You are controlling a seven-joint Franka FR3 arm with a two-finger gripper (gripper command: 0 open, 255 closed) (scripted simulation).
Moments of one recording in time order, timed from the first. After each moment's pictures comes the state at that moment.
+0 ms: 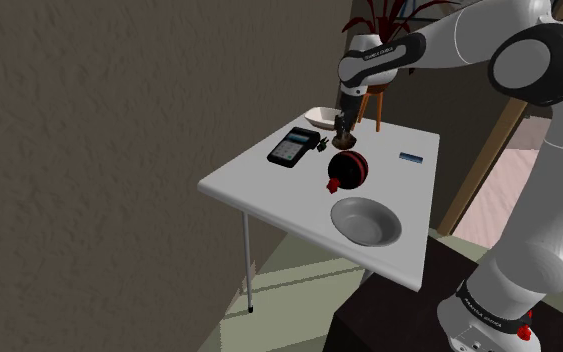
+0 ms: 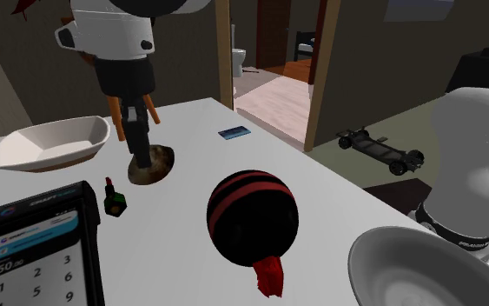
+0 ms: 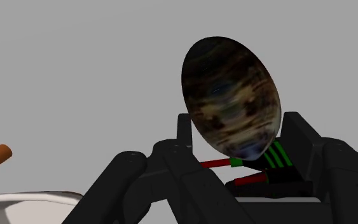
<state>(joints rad) -0.08 0.19 -0.21 -1.81 0.04 2.05 -0.43</state>
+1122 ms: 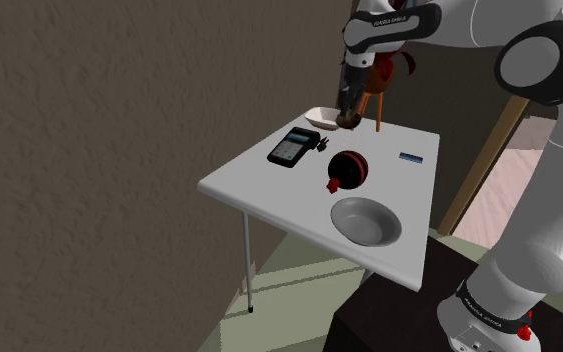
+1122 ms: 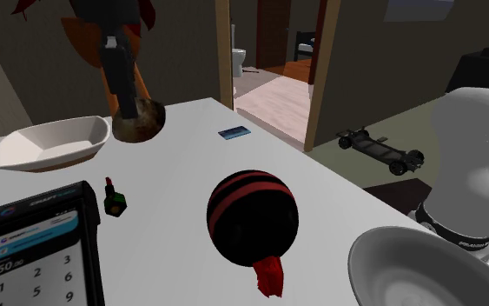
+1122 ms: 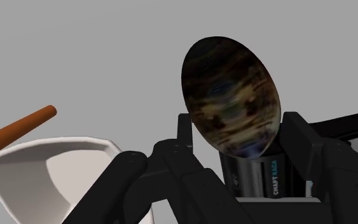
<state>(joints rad) -0.08 0.16 -0.22 -1.61 0.03 1.83 -0.43</state>
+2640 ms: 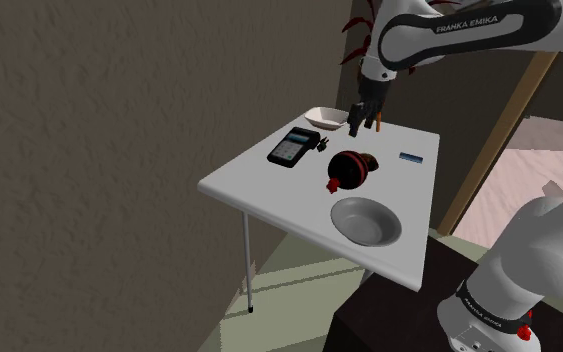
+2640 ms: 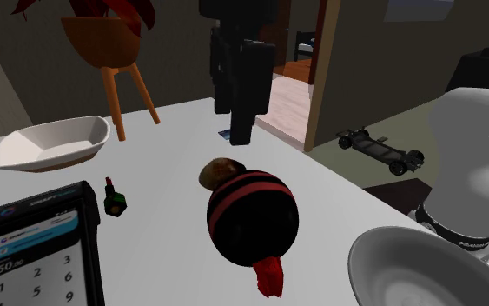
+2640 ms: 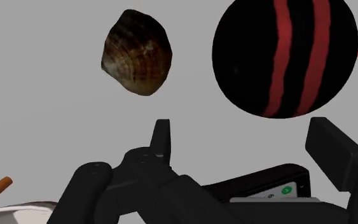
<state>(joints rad) 0.01 -0.38 -0.09 -2.21 -0.06 1.93 -0.11</state>
